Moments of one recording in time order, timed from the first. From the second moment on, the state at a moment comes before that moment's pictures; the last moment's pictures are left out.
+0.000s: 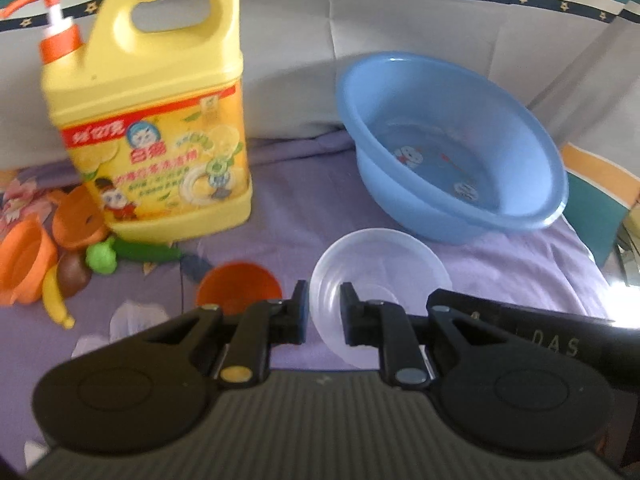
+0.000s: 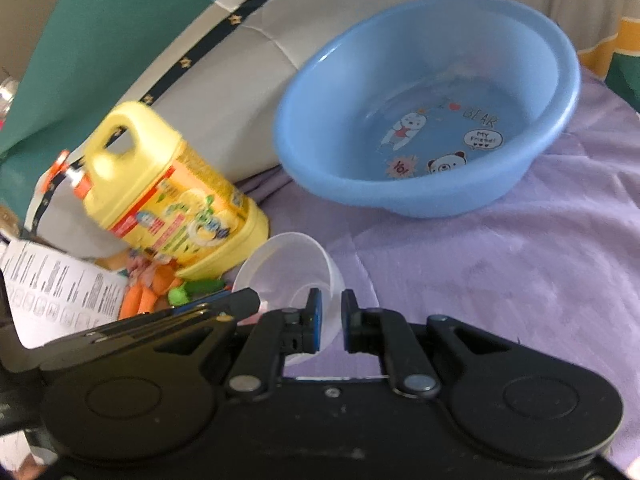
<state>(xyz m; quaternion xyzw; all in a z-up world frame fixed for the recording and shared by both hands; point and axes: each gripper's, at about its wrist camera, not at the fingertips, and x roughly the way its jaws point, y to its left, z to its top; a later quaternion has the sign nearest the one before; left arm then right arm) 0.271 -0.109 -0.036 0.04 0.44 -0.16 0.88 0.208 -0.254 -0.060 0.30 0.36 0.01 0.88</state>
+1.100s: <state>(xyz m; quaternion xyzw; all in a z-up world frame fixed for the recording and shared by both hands) 0.014 -0.035 -0.007 0.00 0.47 -0.16 0.87 -0.009 -0.188 -0.046 0.24 0.41 0.07 0.88</state>
